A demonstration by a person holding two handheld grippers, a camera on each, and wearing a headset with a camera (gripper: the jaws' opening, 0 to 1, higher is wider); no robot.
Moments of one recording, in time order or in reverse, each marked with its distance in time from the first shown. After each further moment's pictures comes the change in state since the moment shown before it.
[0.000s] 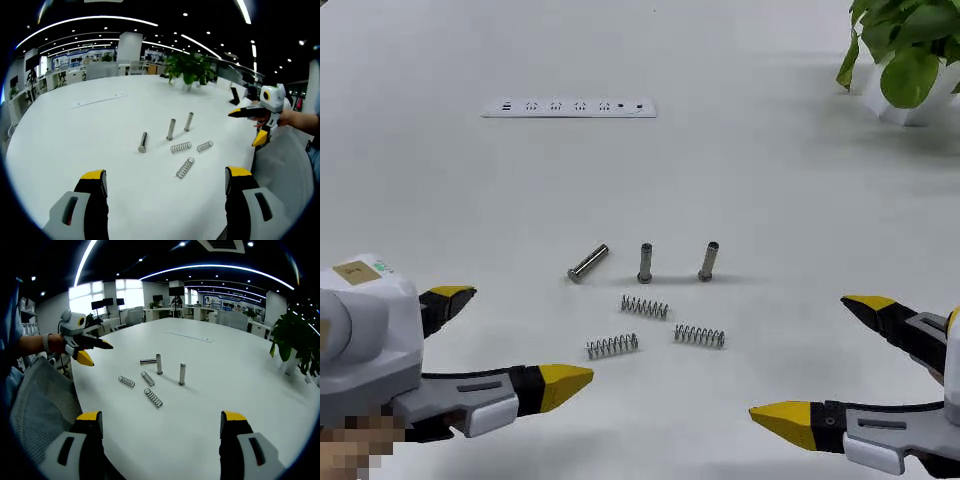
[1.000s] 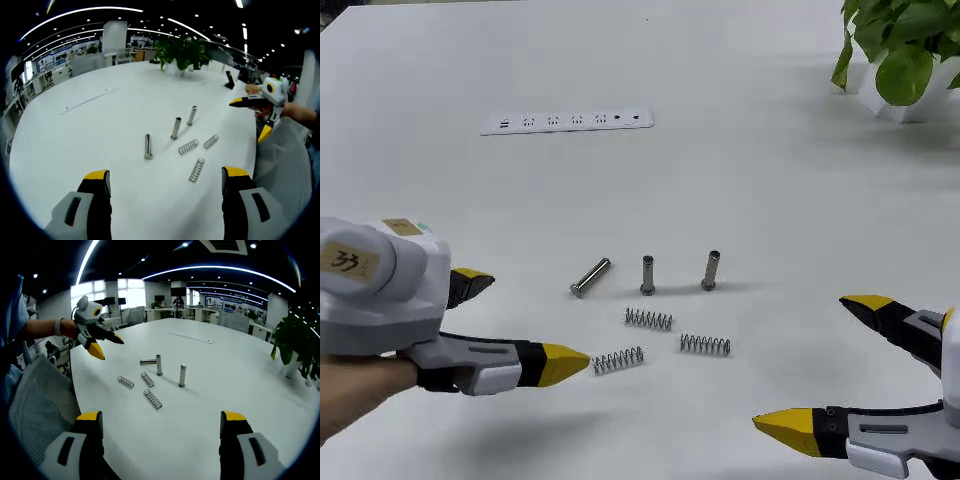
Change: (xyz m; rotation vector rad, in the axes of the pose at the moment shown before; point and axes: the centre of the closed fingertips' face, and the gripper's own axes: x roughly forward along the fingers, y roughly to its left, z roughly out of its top) left arm 0.027 0.023 0.019 0.098 0.160 -0.079; right arm 0.004 -0.004 0.002 -0.019 -0.003 0.002
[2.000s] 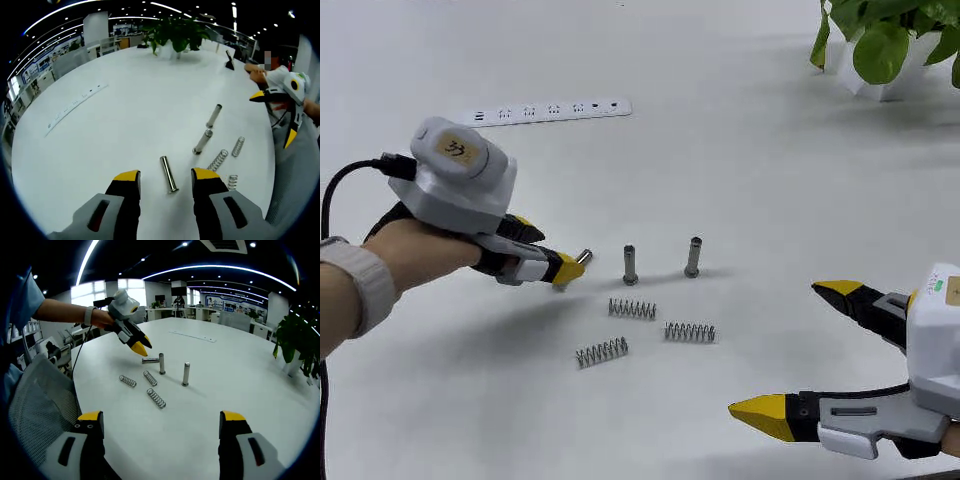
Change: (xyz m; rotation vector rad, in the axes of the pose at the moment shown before) left arm 0.081 0.035 0.030 0.140 0.173 -0.051; right arm 0.005 0.007 -0.004 0.003 0.007 0.007
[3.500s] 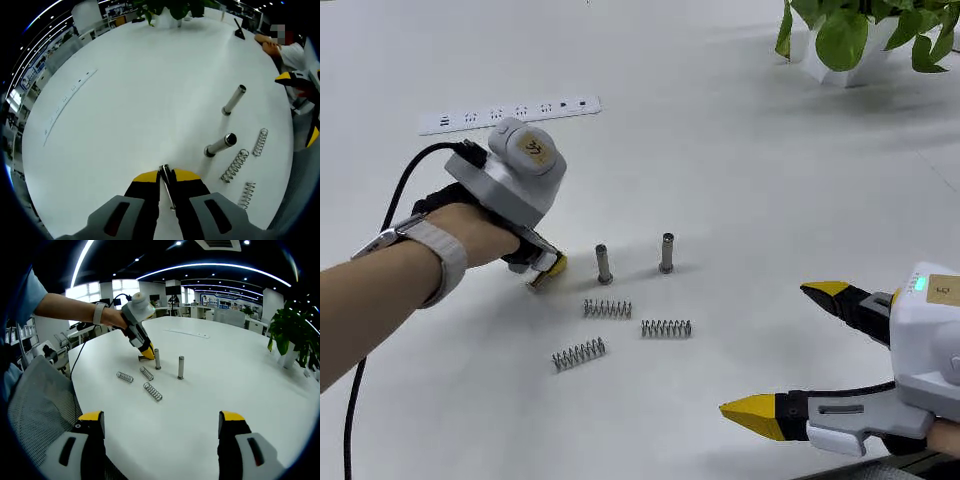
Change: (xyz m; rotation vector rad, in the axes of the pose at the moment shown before) left arm 0.036 0.001 -0.009 0.070 0.261 0.107; right arm -0.008 -0.004 -0.012 0.042 0.000 -0.031
